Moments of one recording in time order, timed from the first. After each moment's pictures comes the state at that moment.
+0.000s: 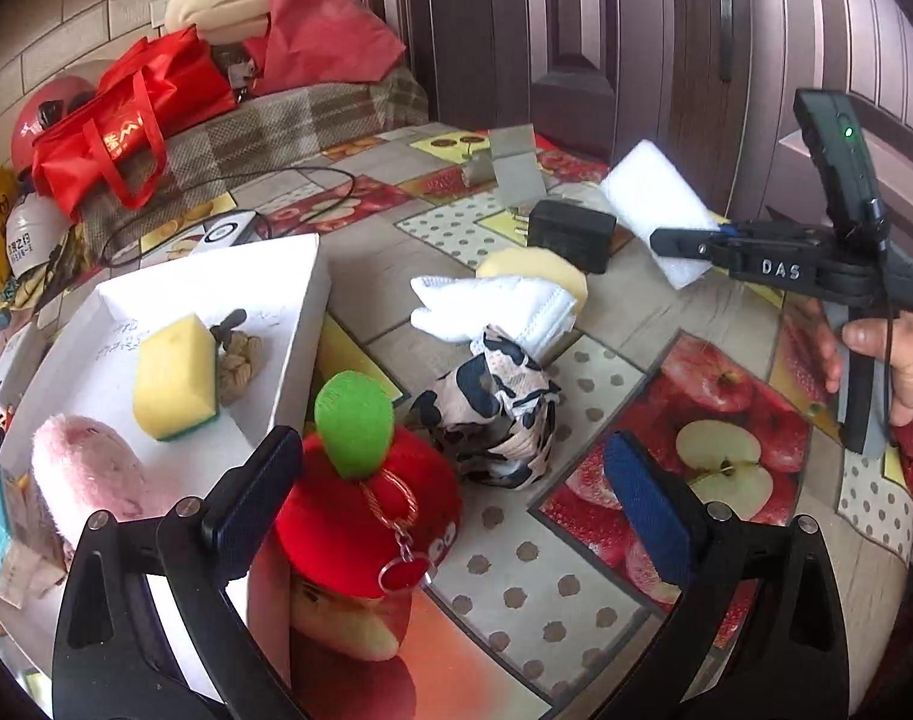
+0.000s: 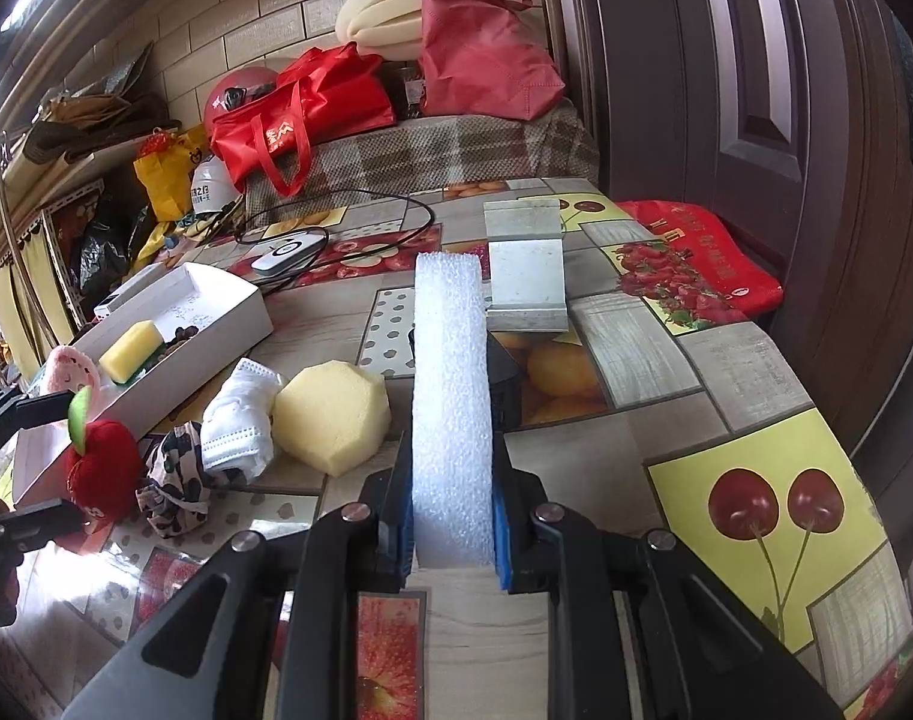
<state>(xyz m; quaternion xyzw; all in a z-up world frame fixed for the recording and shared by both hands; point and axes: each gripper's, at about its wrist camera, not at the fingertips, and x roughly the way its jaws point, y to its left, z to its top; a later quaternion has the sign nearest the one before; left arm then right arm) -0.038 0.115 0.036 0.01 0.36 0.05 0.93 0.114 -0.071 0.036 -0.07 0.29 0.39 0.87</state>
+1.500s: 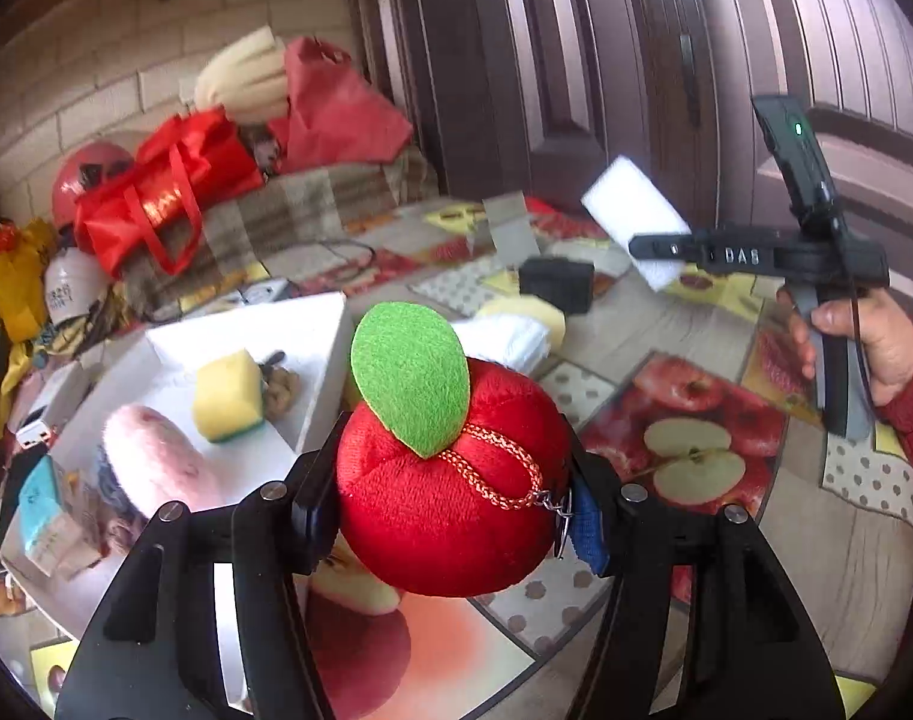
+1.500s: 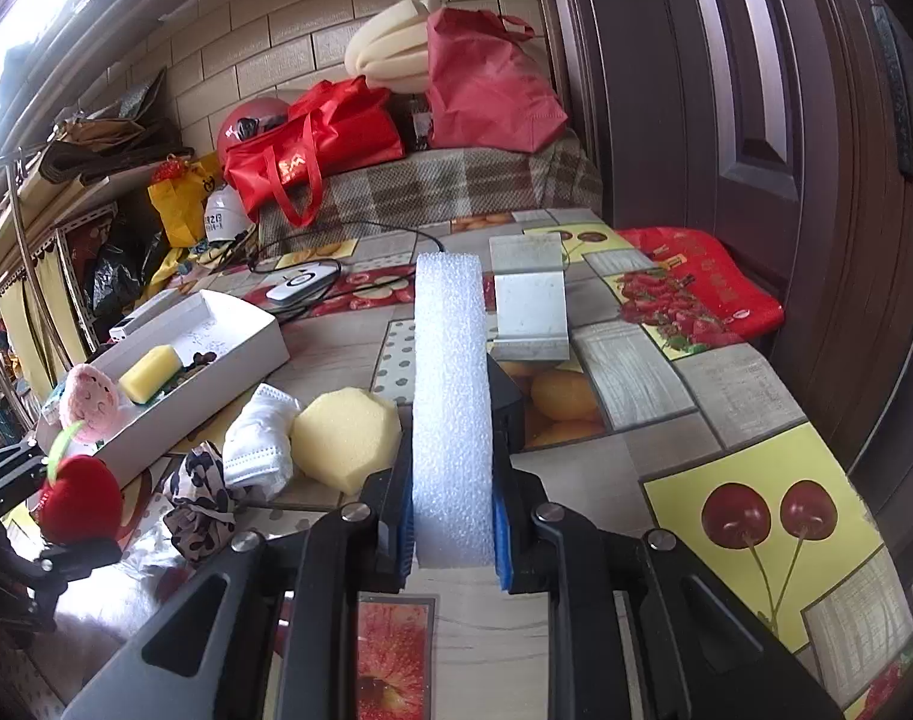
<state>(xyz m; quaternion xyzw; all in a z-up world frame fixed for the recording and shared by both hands) -0.113 0.096 0.052 0.05 0.22 0.08 0.97 0.101 -0.086 0.044 -0.05 0.24 0.40 0.88</state>
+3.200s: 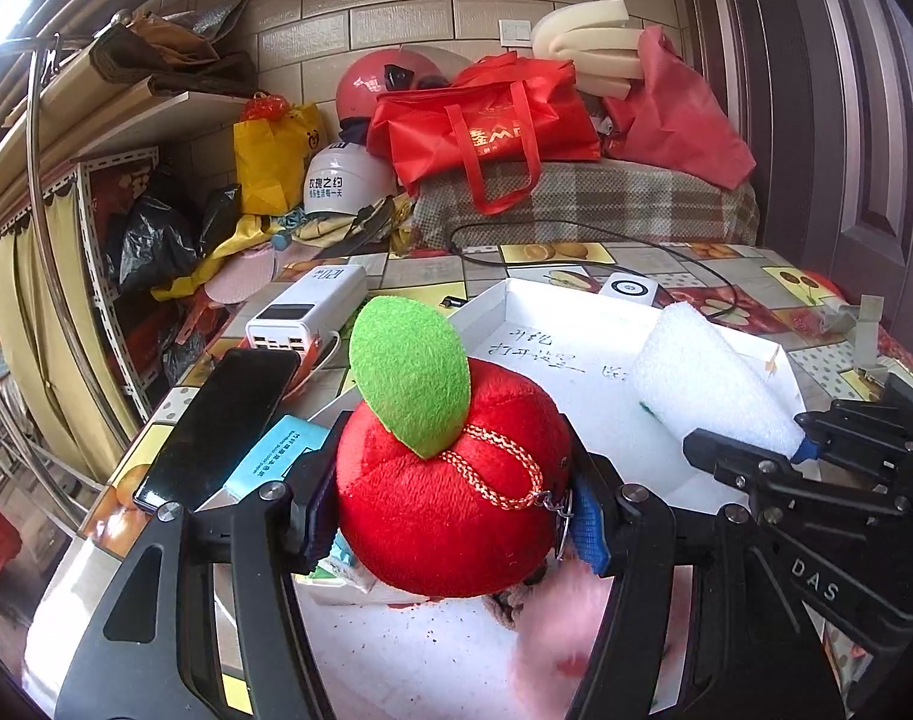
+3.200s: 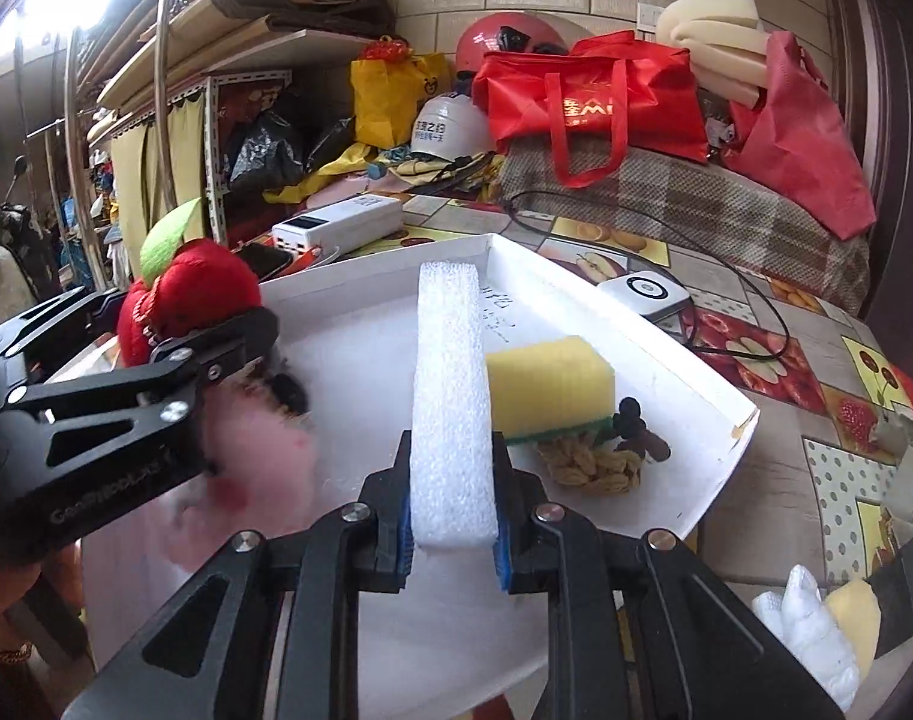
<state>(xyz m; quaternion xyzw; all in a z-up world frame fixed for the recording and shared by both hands) -0.124 0.286 0.045 -0.07 0.23 0.37 0.90 -0.010 0.180 0.035 -0.18 0.23 0.53 0.79</state>
